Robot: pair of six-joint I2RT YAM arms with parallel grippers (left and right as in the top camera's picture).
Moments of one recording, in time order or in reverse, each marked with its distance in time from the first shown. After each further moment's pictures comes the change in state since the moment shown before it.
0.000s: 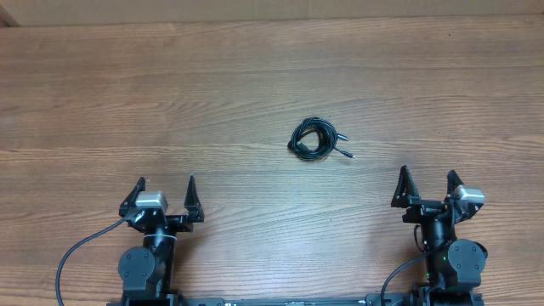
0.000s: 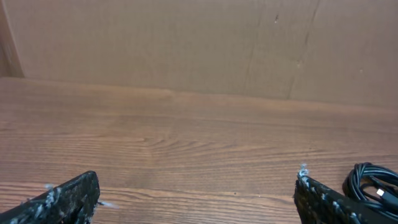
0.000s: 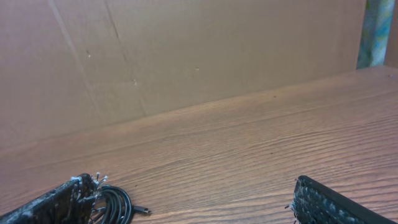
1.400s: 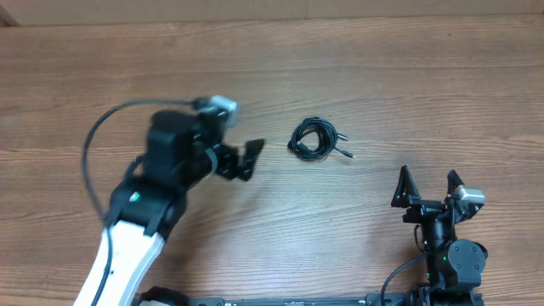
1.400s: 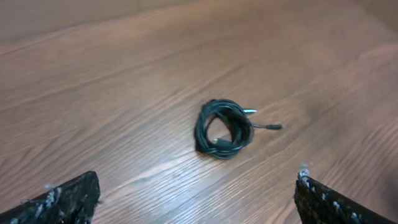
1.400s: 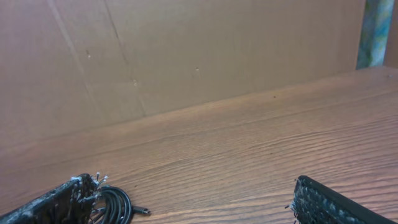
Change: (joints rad) left arm -0.357 1.117 1.001 -0.445 0.239 0.085; right arm 0.000 -0.002 0.000 0.000 0.000 0.000
